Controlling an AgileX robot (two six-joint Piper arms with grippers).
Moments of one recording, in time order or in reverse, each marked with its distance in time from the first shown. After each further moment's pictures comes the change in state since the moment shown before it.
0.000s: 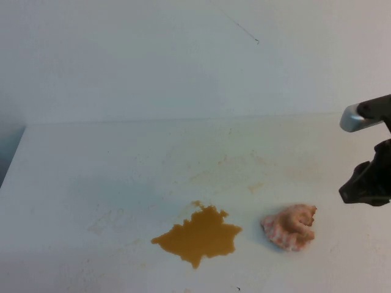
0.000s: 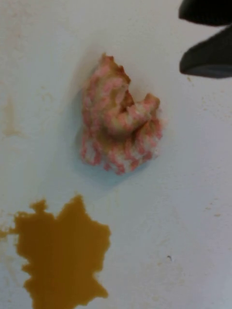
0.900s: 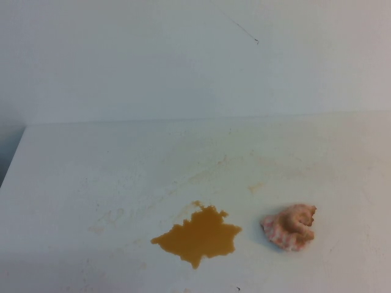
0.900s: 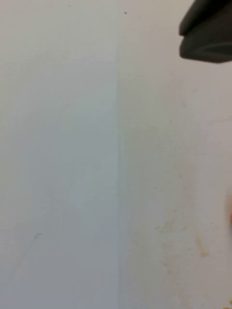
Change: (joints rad) right arm -0.206 -0.777 0.340 -0.245 -0.338 0.357; left arm 0.000 0.000 0.000 0.000 0.002 0.000
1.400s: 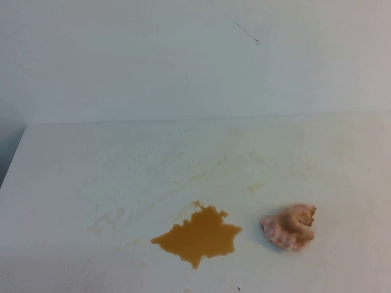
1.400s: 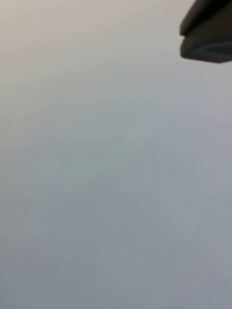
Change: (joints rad) right arm 0.000 -0.658 0.435 -0.004 -0.593 0.140; left arm 0.000 0.000 0.000 0.000 0.000 0.000
